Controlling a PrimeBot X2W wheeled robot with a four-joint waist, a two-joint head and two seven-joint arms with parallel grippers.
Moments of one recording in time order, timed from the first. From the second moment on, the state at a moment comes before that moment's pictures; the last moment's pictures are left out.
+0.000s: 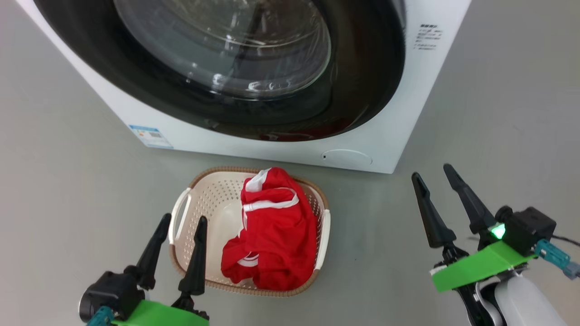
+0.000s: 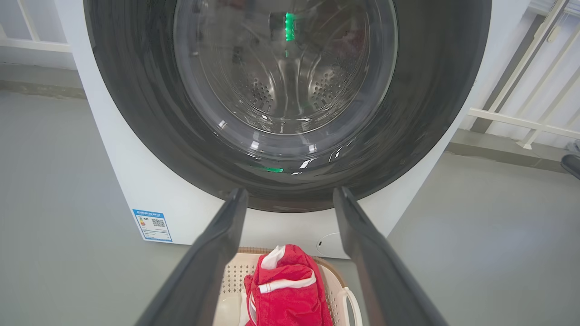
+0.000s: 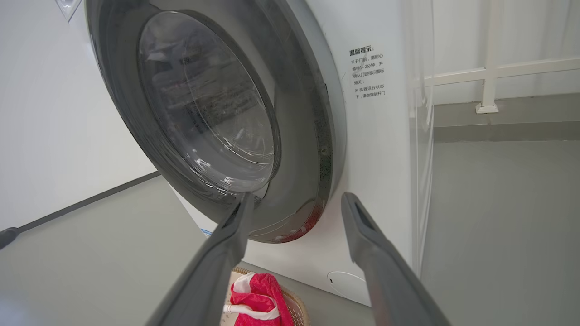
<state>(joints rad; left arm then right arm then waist) -0.12 0.03 -0.09 0.17 -0.28 -0.13 -0.25 -0.19 -0.15 0.17 0.19 0.47 0.13 -0.26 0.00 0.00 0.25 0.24</state>
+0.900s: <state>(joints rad) -0.01 0.08 -0.05 0.17 -0.27 -0.13 -0.25 0.08 -0.12 0.01 0.14 0.47 0.13 -0.26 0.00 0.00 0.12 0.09</state>
